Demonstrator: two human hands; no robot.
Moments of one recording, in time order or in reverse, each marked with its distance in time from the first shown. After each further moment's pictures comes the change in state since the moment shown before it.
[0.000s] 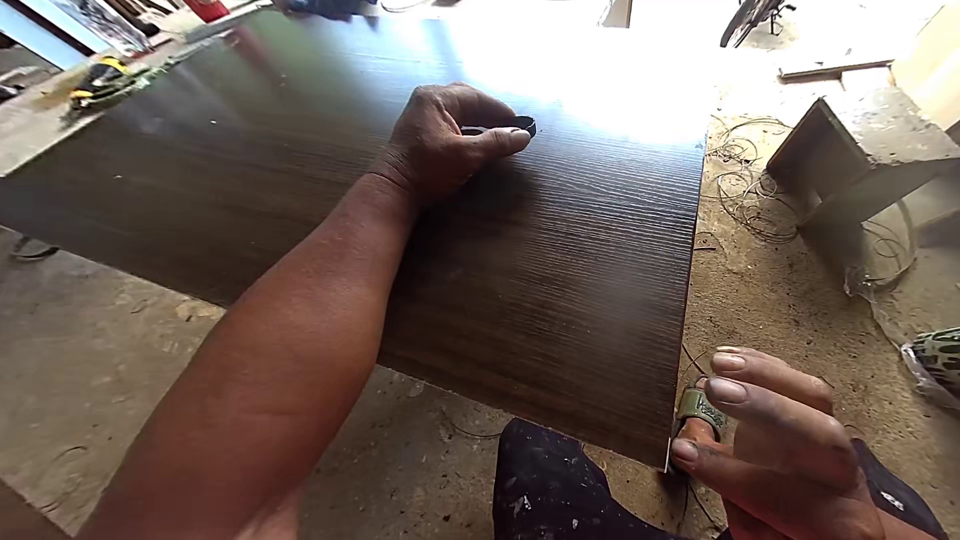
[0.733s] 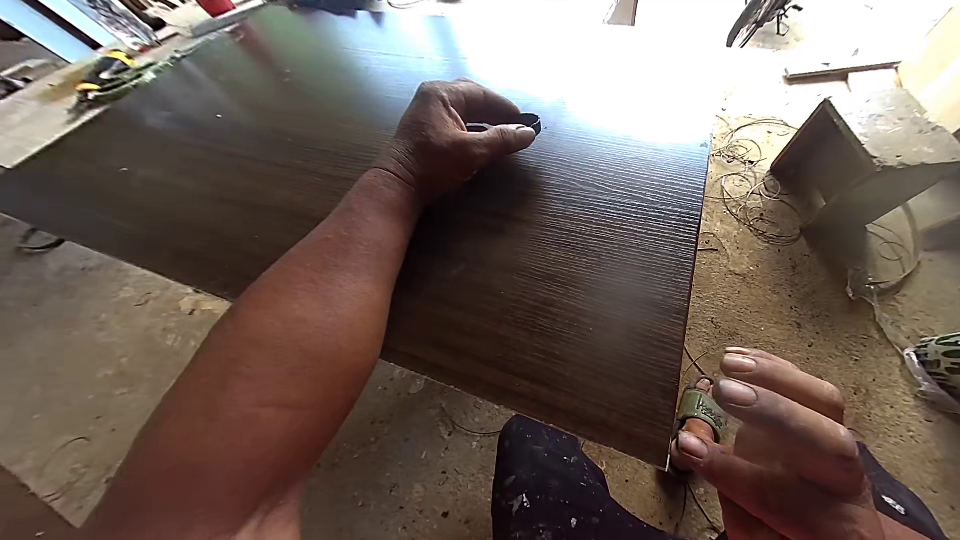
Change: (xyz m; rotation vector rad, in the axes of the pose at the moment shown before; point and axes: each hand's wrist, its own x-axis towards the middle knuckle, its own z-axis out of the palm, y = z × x) left_hand 0.001 -0.002 -0.001 0.033 0.004 -0.009; right_hand 0.000 -0.001 0.001 -0.059 0.010 -0.009
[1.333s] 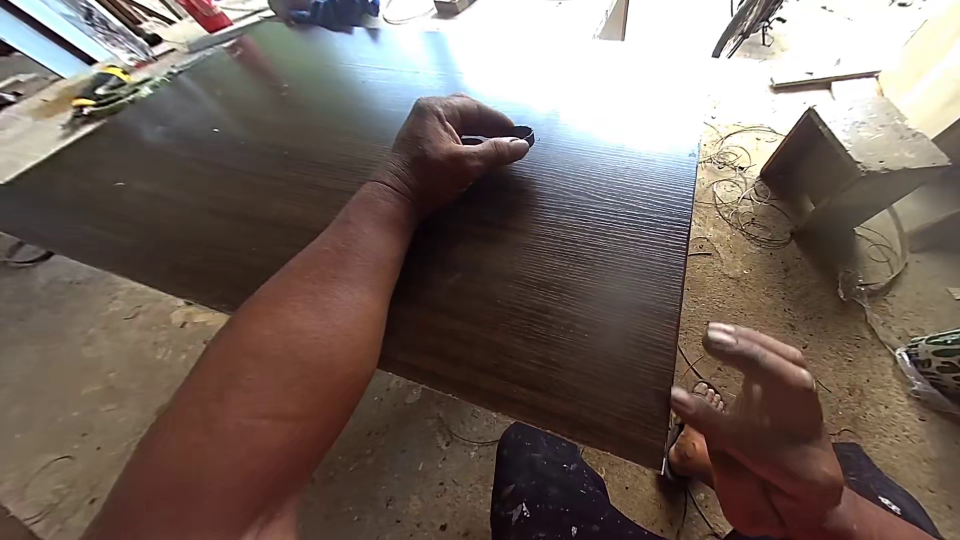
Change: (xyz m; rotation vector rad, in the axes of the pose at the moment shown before) left_hand 0.000 -0.003 0.000 -0.005 -0.002 0.041; right_hand -0.002 0.014 0.006 0.019 0.002 0.114
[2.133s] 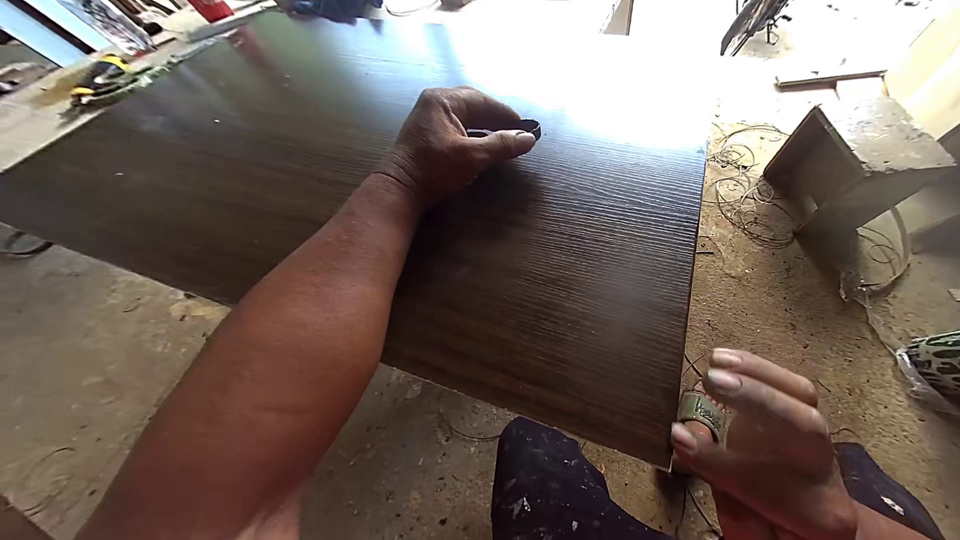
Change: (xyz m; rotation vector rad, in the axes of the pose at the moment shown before) left_hand 0.000 0.002 0.000 -0.010 -0.001 -0.039; right_hand -0.005 -0.012 0.001 0.009 -0.011 -0.072
